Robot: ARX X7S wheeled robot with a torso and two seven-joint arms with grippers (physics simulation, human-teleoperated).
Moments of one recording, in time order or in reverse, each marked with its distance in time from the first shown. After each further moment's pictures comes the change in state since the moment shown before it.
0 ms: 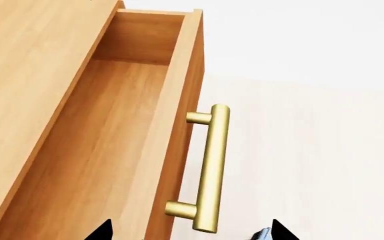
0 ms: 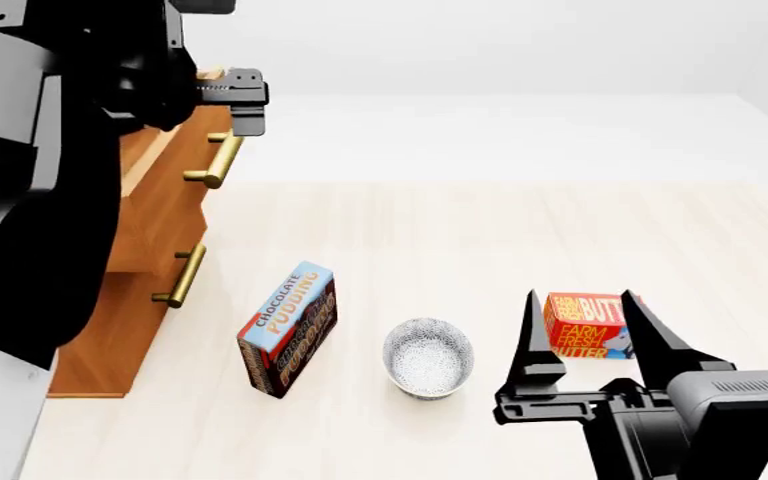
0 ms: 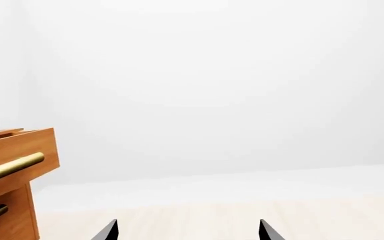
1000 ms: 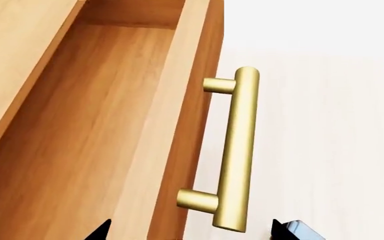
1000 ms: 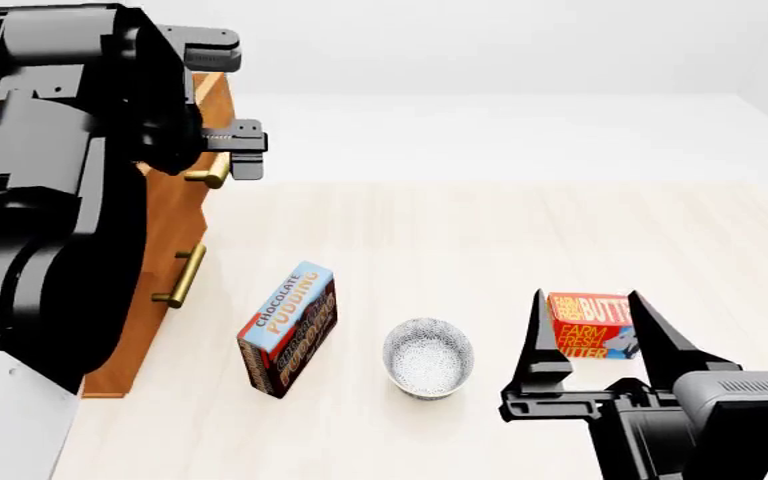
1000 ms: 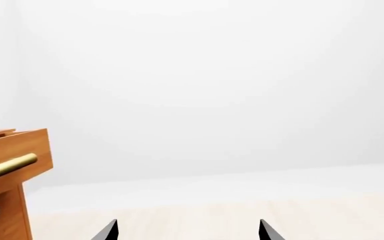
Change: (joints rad) left arm 0.114 -0.006 0.008 -0.004 0.029 0.058 -0.011; right arm -0.002 0.020 0.001 0.014 0.014 -0.021 0.022
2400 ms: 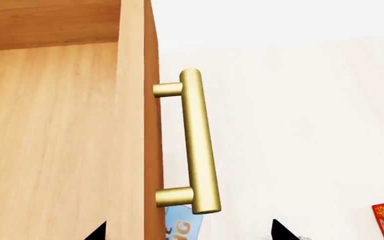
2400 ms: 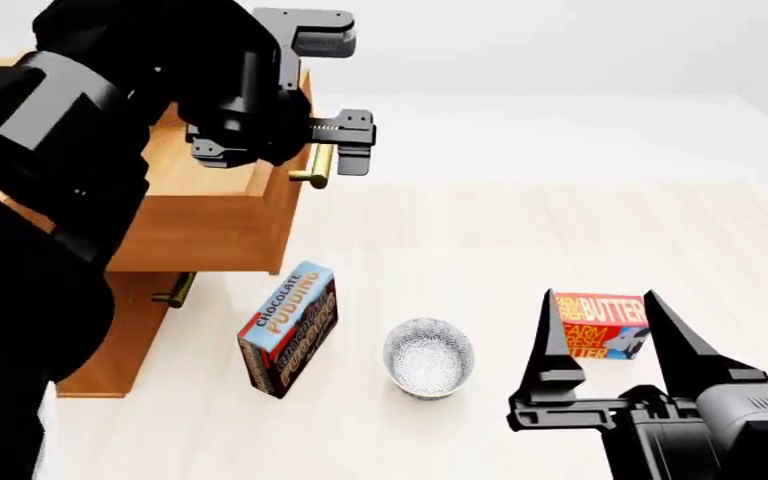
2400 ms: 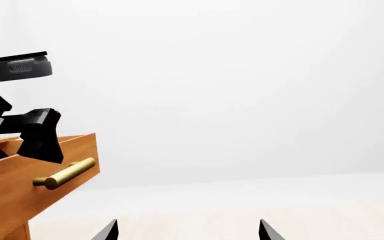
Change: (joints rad) left arm -0.089 0.037 1.416 0.027 -1.760 0.160 -0.165; right arm -0.031 0.044 0.001 -0.075 0.019 -0.002 0.051
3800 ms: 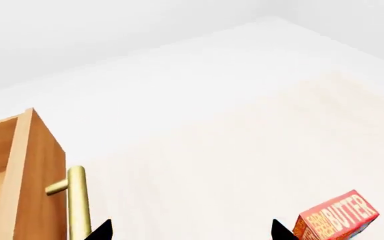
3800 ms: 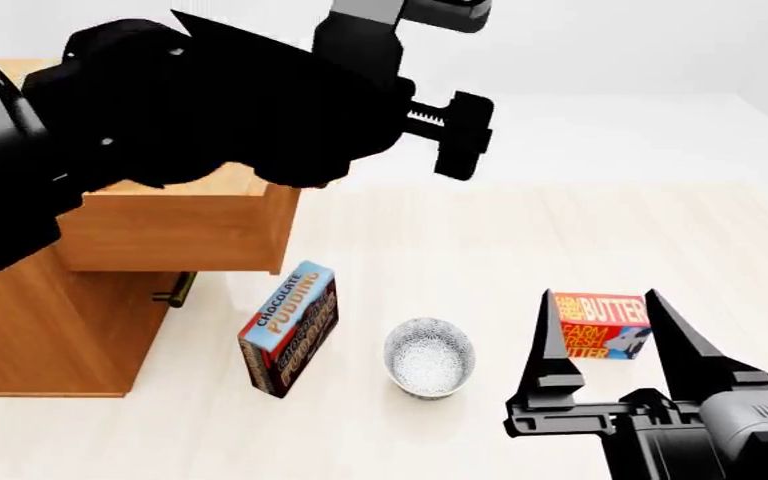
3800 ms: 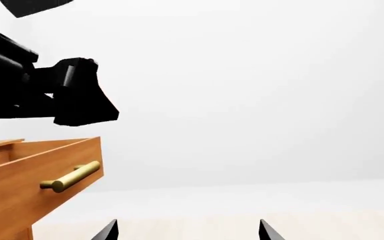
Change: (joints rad) left arm -0.090 -0.251 0.265 0.958 -0.331 0.560 -0.268; right arm -0.003 0.039 -0.034 -0.040 0.004 -0.002 0.051
